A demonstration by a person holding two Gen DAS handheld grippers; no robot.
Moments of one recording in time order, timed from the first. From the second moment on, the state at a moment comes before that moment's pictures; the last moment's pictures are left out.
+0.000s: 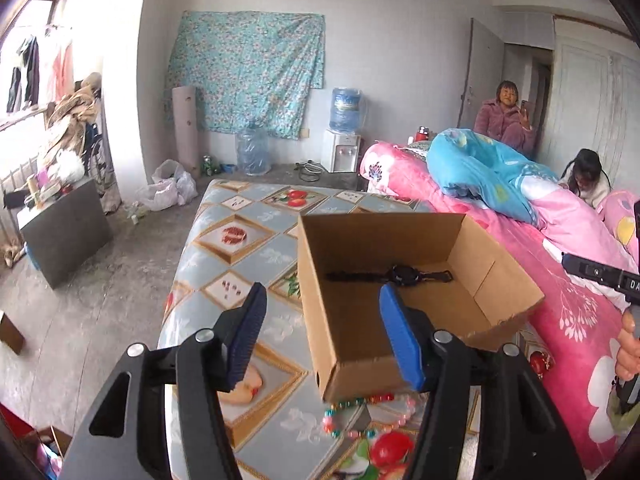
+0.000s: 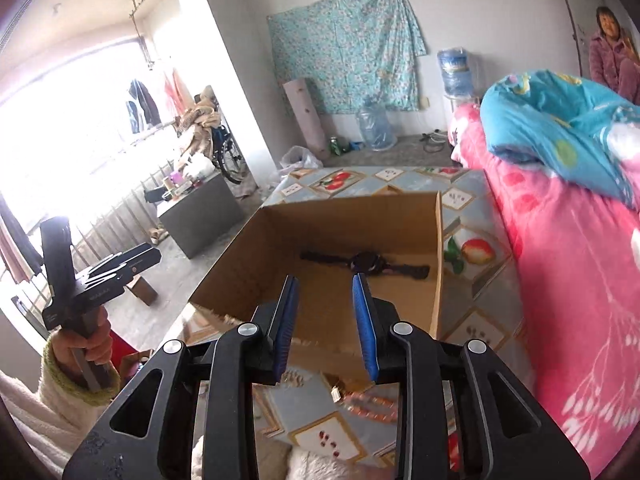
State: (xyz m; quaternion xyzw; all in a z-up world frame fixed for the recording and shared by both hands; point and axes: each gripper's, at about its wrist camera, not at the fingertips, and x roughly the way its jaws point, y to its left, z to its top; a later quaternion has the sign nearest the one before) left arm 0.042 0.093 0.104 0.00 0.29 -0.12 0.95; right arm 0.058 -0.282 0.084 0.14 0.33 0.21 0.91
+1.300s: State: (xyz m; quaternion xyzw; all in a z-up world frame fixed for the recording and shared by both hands) left arm 0.006 0.075 -0.039 0.03 0.39 -0.10 0.91; right arm 0.052 -0.136 -0.057 -0.05 0.47 0.17 0.87
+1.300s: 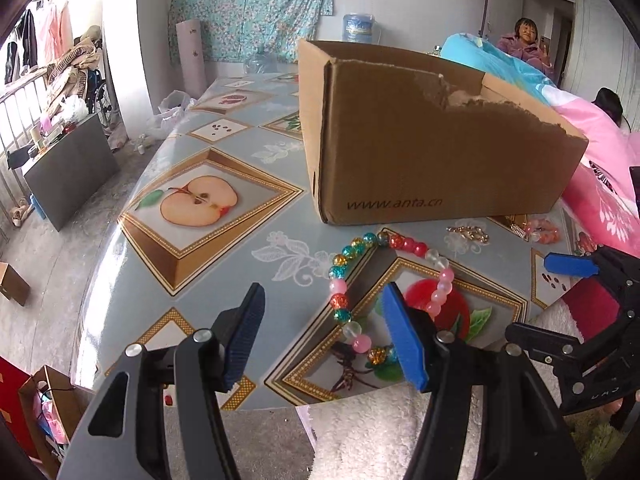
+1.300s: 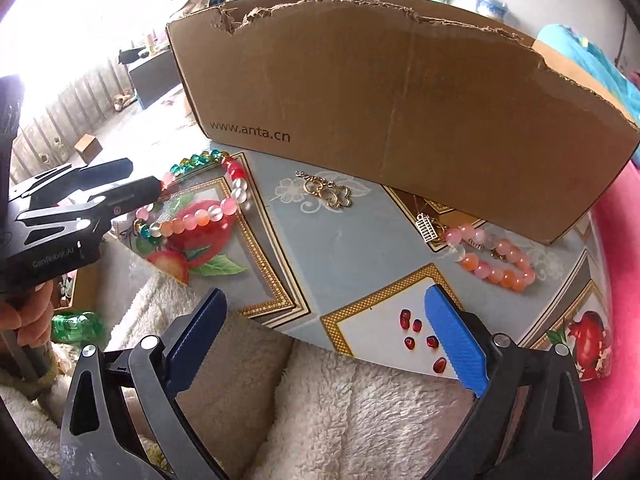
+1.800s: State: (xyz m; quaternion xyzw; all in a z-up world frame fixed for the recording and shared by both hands) left arm 0.017 0.065 -0.046 0.03 0.40 -0.13 0.91; right arm 0.077 -0.120 -0.045 0.06 0.47 0.25 0.84
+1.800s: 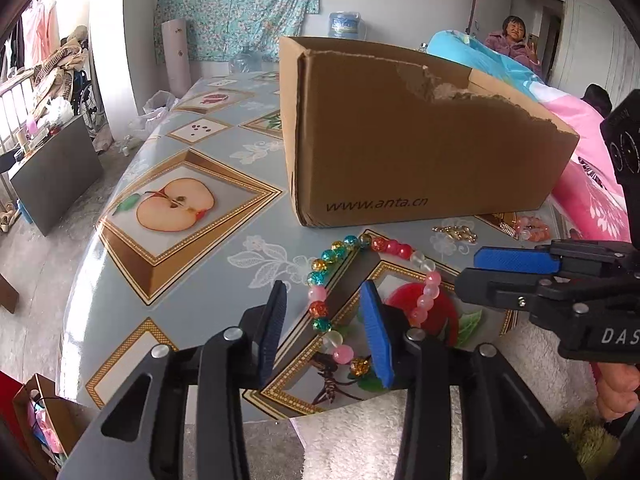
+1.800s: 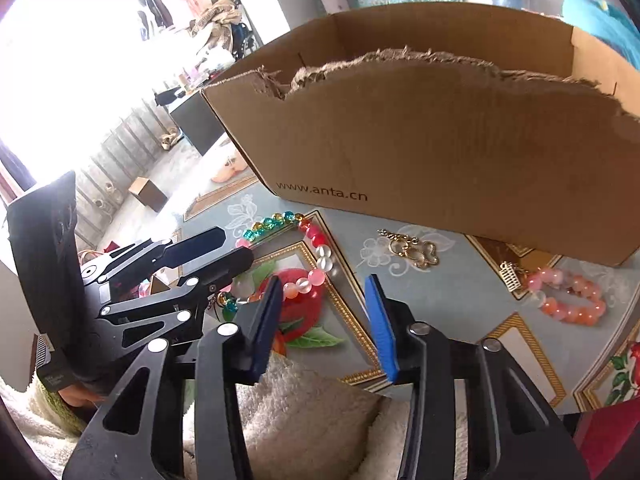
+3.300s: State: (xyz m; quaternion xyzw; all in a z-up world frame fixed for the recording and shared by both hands) left arm 0.039 0.047 -0.045 0.06 0.46 -0.09 0.88; right arm 0.090 -0.096 -0.051 0.01 0.48 0.24 0.84
